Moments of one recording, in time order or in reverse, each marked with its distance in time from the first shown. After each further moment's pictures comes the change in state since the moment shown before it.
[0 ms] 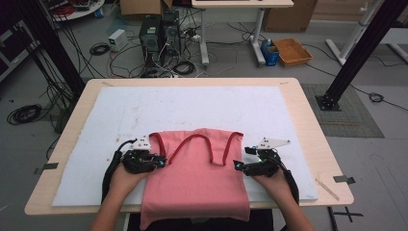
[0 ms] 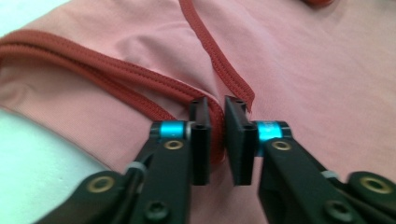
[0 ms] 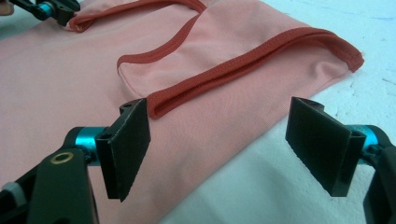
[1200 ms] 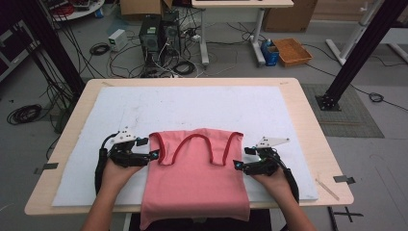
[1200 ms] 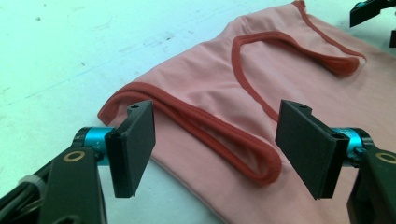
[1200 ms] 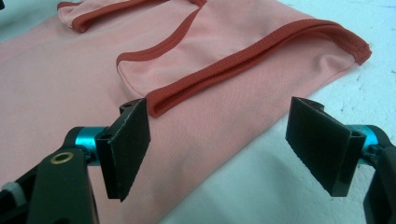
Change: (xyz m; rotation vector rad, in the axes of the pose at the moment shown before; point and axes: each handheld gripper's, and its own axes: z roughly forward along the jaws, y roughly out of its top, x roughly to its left) left arm 0.022 -0.001 -0.027 -0.204 0.107 -0.079; right arm -0.003 0.002 0.002 0.028 0.019 0.027
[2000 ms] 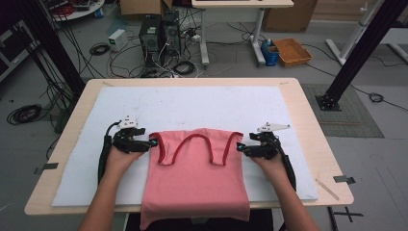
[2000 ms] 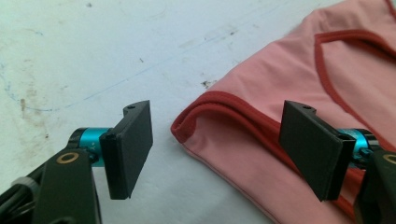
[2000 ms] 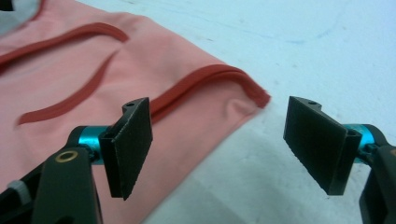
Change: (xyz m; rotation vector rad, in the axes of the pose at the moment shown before) left arm 0.043 0.011 0.033 0.073 0.091 -0.039; right arm -0.035 0.028 0.012 -0.019 -0.157 0.068
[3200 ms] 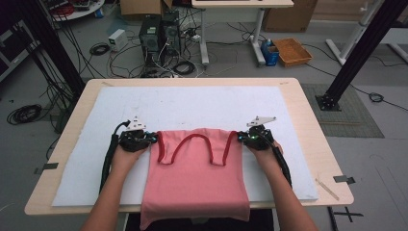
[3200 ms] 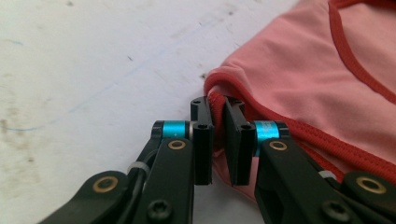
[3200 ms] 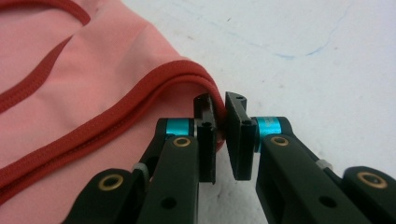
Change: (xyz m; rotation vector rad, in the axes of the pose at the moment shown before) left arm -0.002 0.000 0.010 0.019 0.029 0.122; right arm 0.000 0.020 0.023 0.085 -0.093 -0.145
